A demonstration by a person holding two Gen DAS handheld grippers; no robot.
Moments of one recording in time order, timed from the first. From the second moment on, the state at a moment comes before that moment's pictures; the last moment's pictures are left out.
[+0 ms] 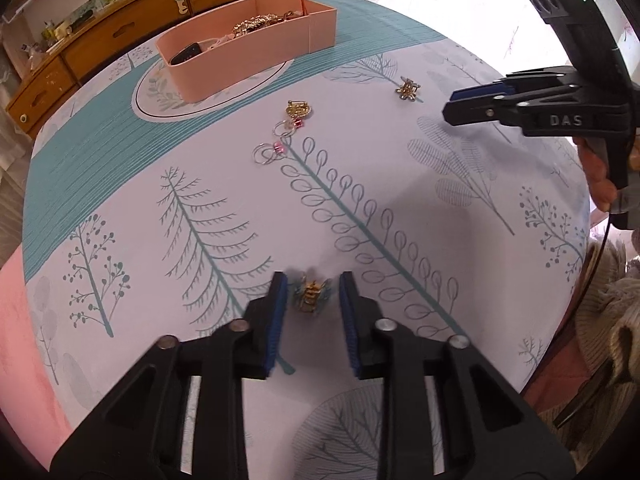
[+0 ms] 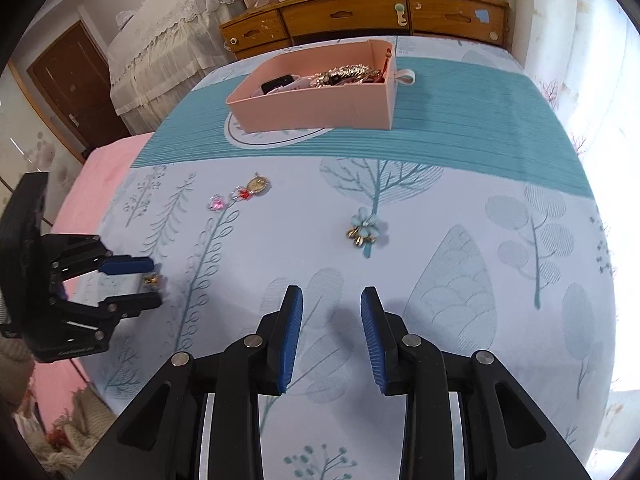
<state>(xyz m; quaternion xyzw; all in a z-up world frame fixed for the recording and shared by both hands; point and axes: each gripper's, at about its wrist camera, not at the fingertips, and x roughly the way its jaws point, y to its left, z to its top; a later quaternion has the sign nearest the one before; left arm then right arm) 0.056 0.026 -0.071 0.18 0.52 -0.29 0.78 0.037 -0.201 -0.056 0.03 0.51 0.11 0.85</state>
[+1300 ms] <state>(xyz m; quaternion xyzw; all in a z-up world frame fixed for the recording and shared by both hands) 0.187 0.000 0.027 0.02 0.45 -0.24 0.86 0.123 -0.180 -0.009 0.01 0.44 0.14 0.89</state>
